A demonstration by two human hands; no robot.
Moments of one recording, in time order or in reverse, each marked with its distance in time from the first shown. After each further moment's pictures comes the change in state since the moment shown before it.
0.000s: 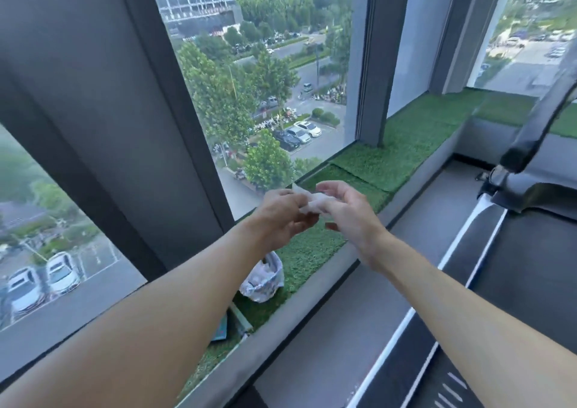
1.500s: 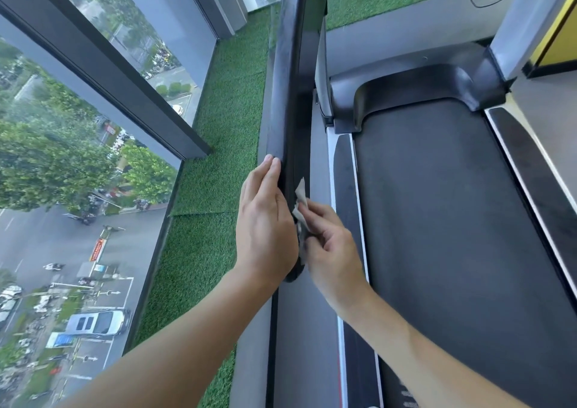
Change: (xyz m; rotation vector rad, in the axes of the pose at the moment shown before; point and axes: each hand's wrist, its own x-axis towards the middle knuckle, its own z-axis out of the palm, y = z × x) left_hand 0.276 0.010 0.482 1.026 -0.289 0.852; right_hand 0.162 0.095 -0.416 0.296 0.820 -0.060
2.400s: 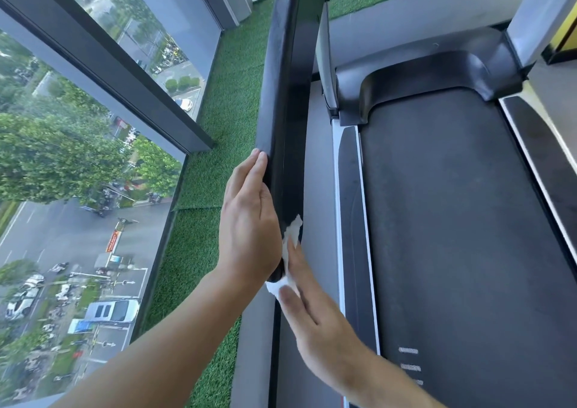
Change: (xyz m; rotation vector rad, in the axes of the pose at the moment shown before) left_hand -0.003 0.002 -0.001 0.009 0.013 -0.032; right_hand -0.053 0.020 -0.005 0.131 -0.406 0.233
